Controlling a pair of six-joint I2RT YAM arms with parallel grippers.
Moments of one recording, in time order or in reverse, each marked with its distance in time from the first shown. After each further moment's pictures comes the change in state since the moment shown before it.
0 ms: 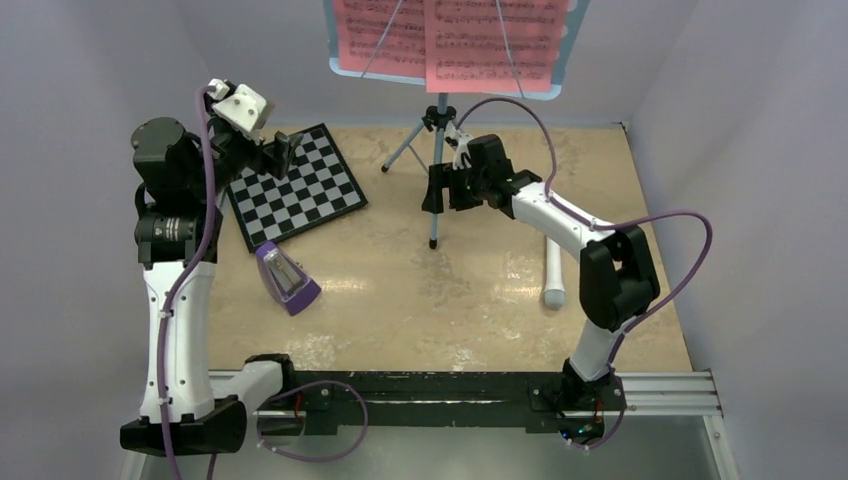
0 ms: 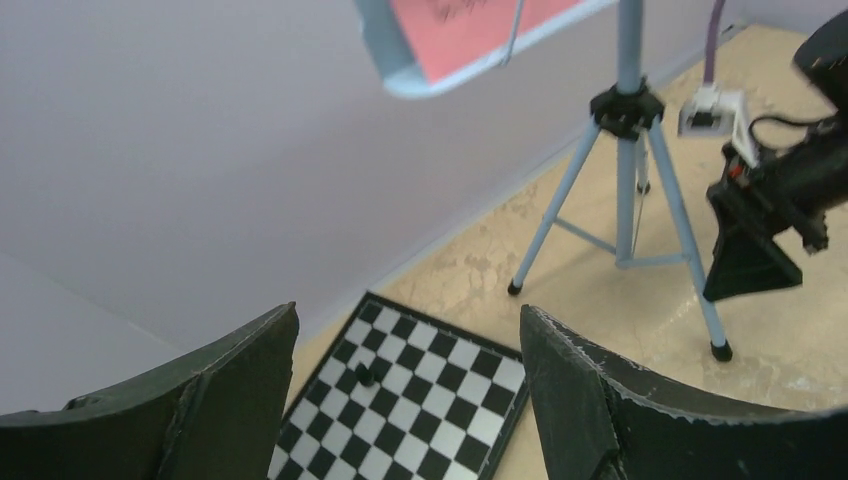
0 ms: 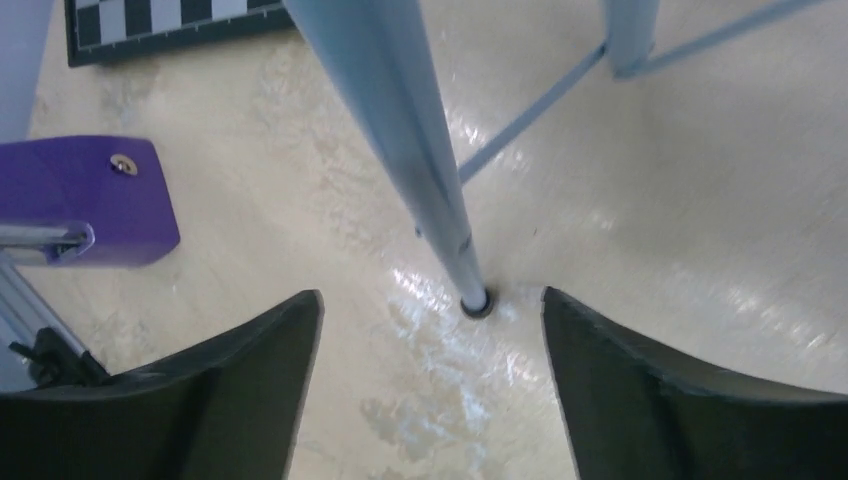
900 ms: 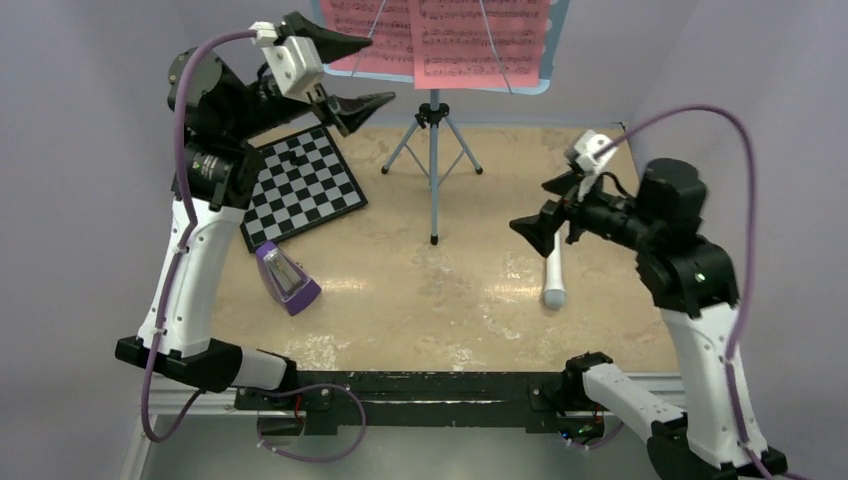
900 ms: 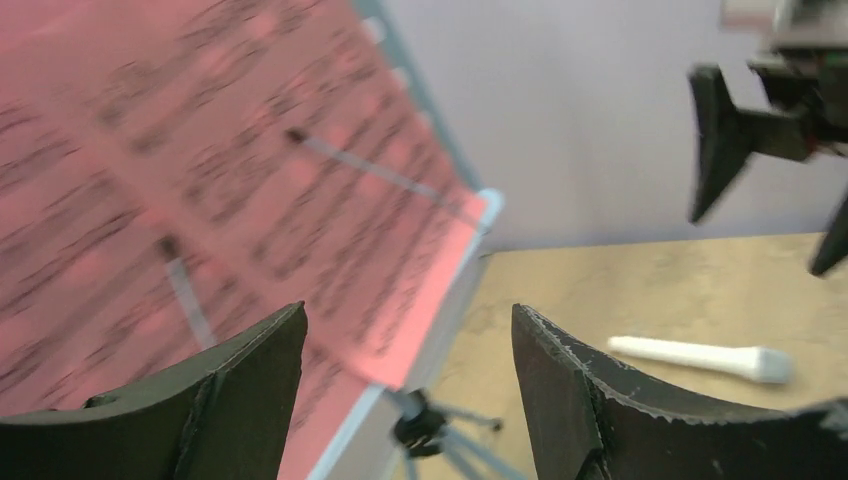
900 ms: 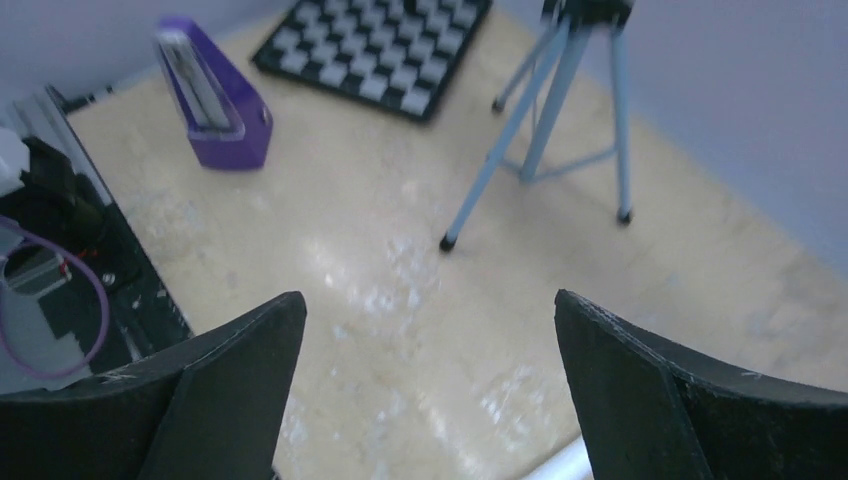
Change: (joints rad) left arm -0.307 0.322 0.460 0.281 0.303 -0.142; right arm -0.237 -0.822 0.004 -0.582 -0.283 -0.500
